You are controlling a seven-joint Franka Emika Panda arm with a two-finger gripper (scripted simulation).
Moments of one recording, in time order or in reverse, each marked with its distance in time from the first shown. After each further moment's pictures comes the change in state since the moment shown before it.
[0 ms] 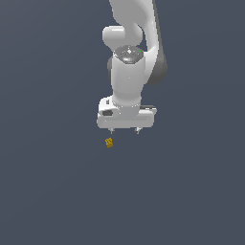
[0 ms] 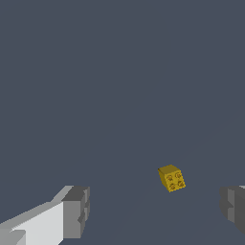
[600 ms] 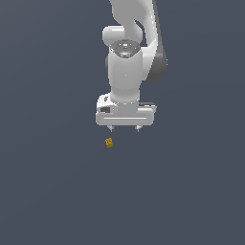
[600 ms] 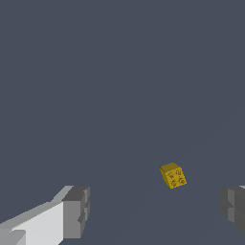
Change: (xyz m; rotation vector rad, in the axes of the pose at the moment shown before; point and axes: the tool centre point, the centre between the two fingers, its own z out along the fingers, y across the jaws) arm 0.000 0.001 -0.012 0.028 0.008 0.036
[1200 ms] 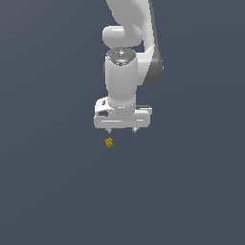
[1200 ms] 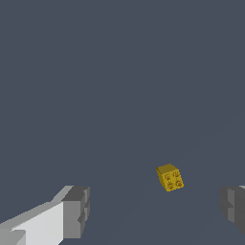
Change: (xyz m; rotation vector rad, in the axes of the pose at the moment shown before) arm -0.004 0.010 0.016 -0.001 -0.009 -0.038
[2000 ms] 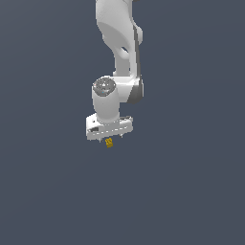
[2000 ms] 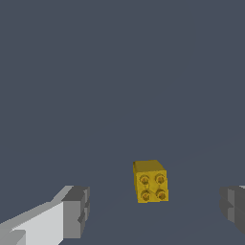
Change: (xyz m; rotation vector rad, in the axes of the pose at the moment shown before) arm -0.035 0.053 0.091 0.001 -0.060 -0.221
